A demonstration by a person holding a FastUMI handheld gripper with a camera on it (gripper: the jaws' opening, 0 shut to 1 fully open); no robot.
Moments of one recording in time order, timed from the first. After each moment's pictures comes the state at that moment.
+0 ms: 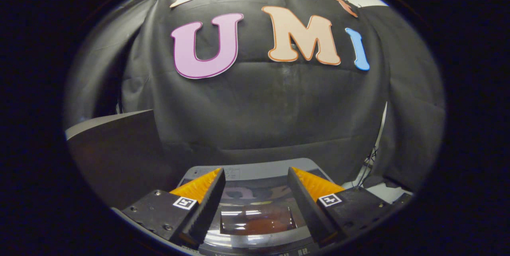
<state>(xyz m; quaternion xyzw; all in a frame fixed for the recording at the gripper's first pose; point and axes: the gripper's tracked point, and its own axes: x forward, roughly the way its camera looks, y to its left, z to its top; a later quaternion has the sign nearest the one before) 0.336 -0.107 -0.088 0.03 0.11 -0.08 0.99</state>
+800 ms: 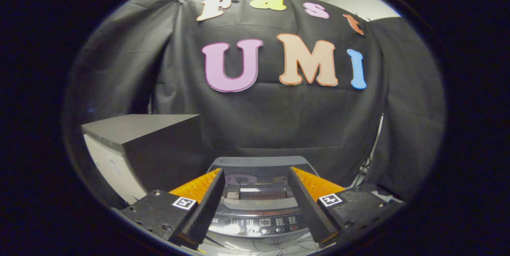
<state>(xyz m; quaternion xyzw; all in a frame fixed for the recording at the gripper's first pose) 0.164 -0.058 -0.031 -0.01 0.08 -0.02 1.00</state>
